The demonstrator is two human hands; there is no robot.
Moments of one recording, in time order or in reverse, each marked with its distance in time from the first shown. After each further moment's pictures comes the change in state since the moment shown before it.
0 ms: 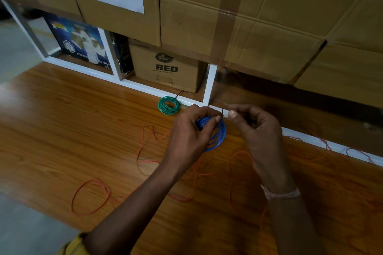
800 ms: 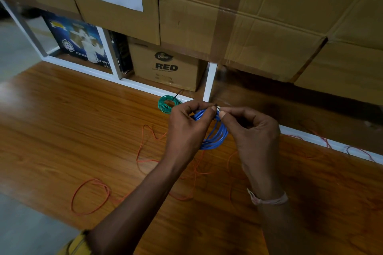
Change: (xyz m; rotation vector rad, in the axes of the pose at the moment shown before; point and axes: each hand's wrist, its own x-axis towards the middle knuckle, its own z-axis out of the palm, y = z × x) left_hand 0.008 0.008 0.003 -0.259 0.116 -0.164; right_hand -0.014 -0.014 0.021 0.025 0.102 -0.077
